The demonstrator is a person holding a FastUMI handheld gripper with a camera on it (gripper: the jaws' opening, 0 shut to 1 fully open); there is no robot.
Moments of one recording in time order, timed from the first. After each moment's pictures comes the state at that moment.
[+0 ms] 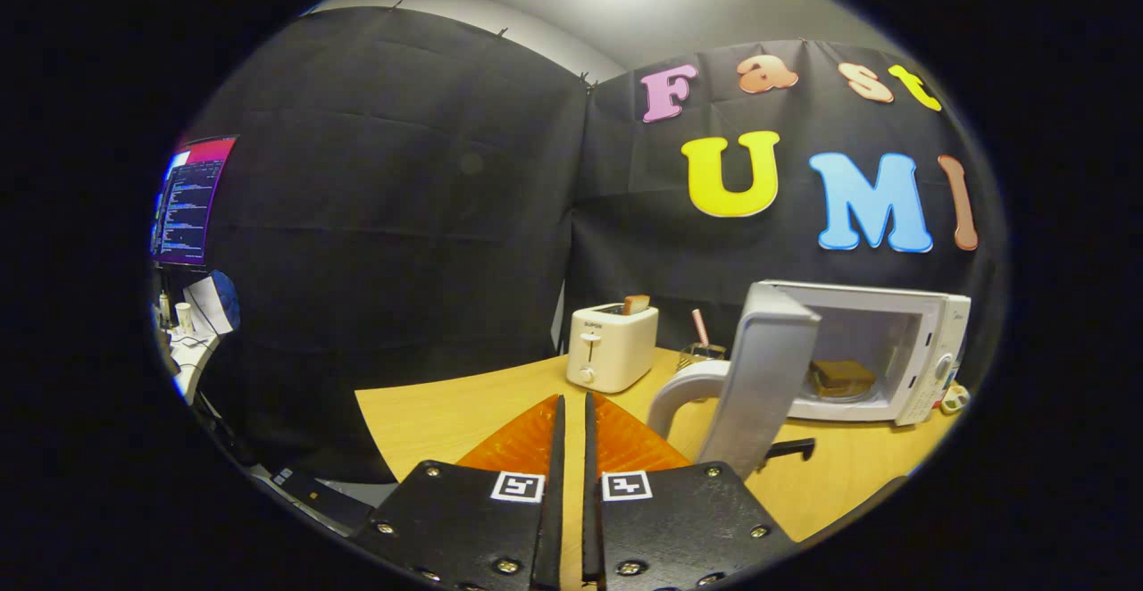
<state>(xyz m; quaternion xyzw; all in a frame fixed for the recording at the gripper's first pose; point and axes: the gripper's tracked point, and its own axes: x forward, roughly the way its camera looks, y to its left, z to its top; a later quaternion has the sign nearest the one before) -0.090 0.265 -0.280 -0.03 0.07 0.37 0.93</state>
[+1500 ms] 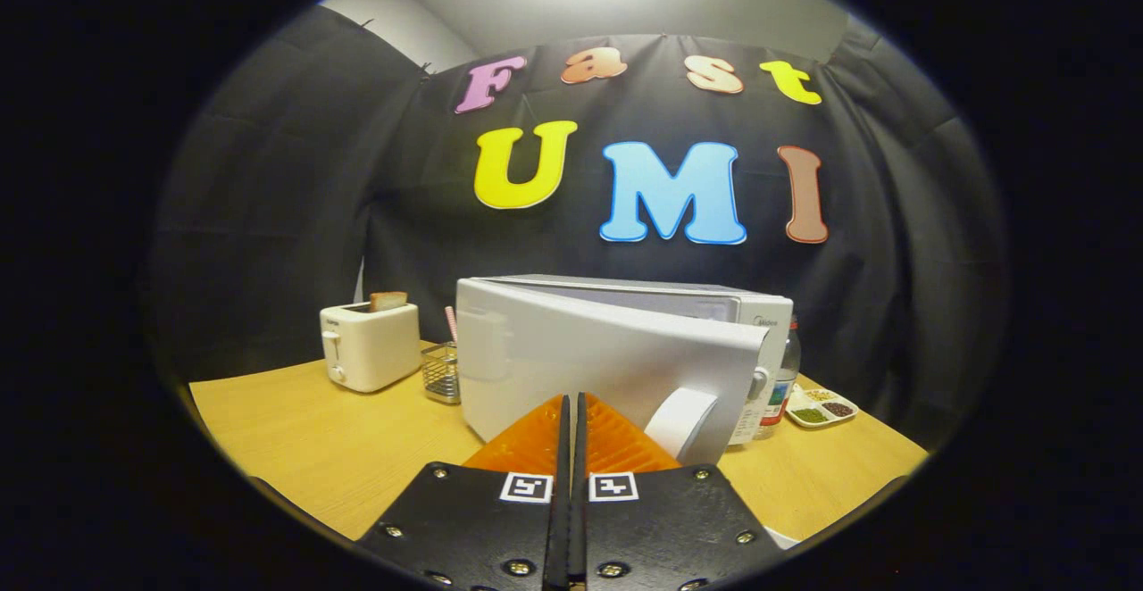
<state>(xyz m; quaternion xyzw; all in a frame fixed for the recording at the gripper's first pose) 0.075 0.016 -0.257 -0.04 0.06 0.08 0.99</state>
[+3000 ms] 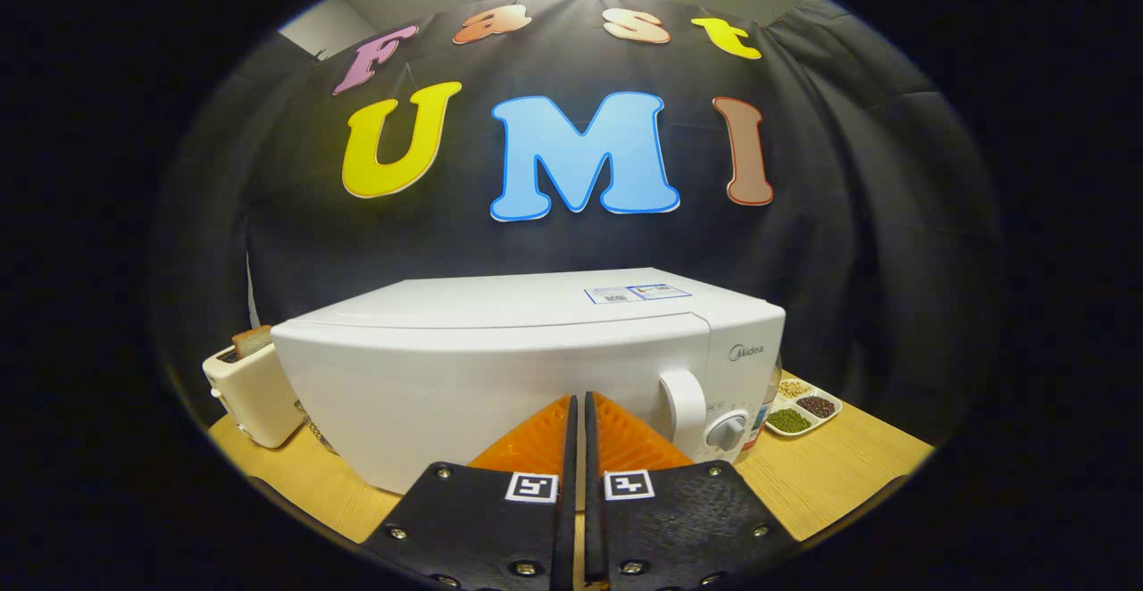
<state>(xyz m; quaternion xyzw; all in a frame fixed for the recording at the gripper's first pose) 0.192 -0.026 -0.239 0.01 0.11 -0.05 0.99</state>
